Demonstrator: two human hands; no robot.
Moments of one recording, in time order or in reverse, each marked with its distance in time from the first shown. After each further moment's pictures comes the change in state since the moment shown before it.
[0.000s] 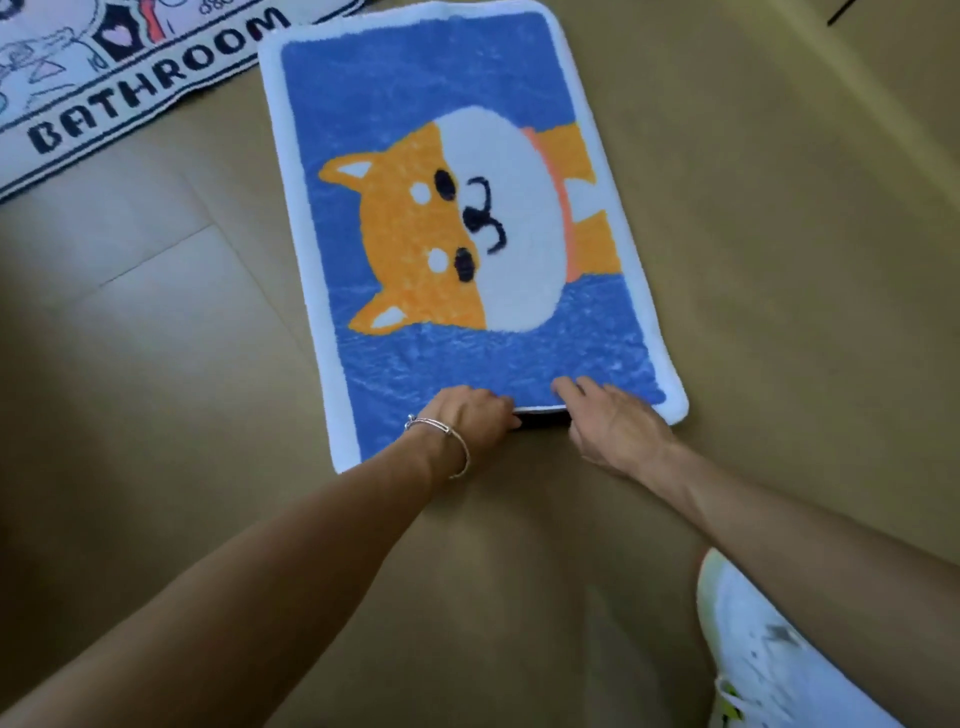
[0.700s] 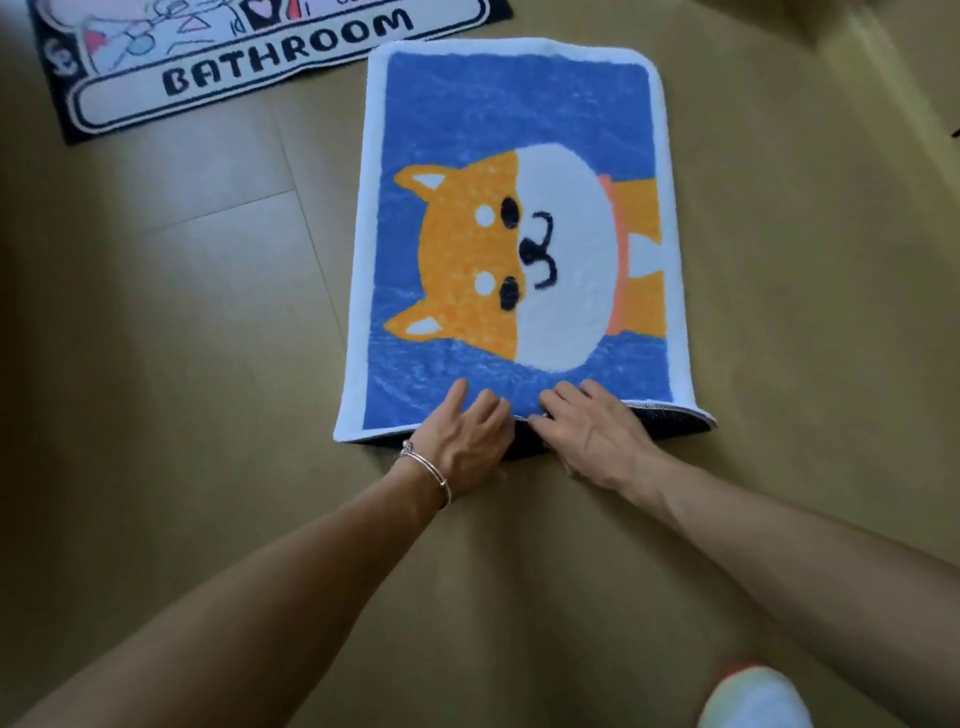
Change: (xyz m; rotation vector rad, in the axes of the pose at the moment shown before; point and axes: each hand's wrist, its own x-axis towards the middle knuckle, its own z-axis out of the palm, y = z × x) left_hand -0.011 -0.004 0.039 0.403 0.358 -0.052; right_hand 0.043 0.003 -0.023 -0.492 0.202 -0.536
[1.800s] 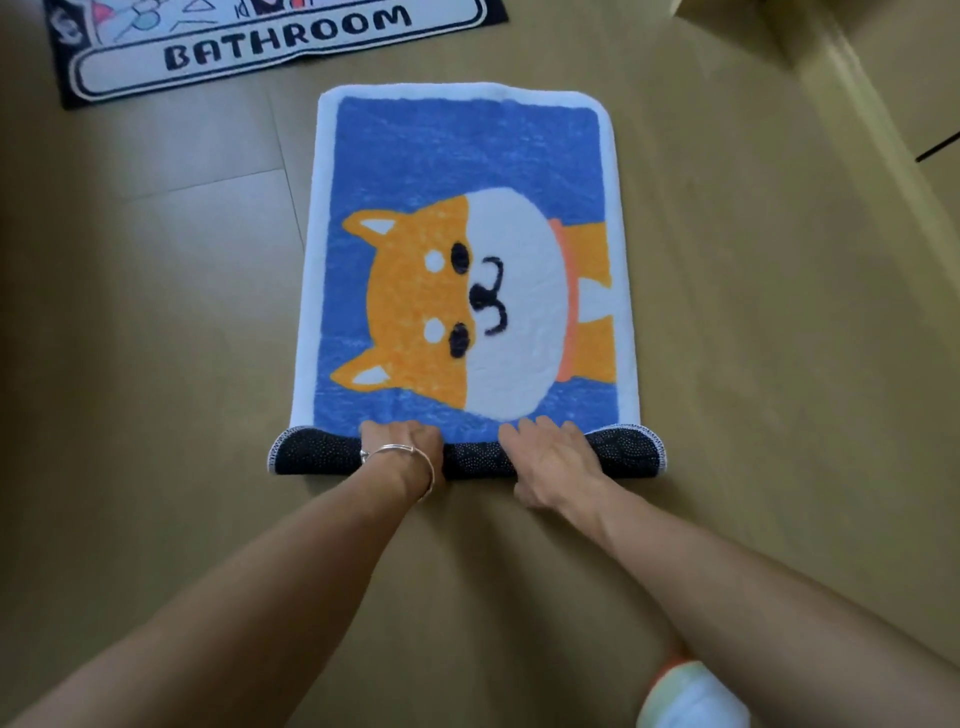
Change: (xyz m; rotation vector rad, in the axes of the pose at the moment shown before) left_hand -0.004 0.032 -0.014 -0.407 -0.646 -0.557; right_hand -0.022 -0.027 0.019 0.243 -0.264 0.176
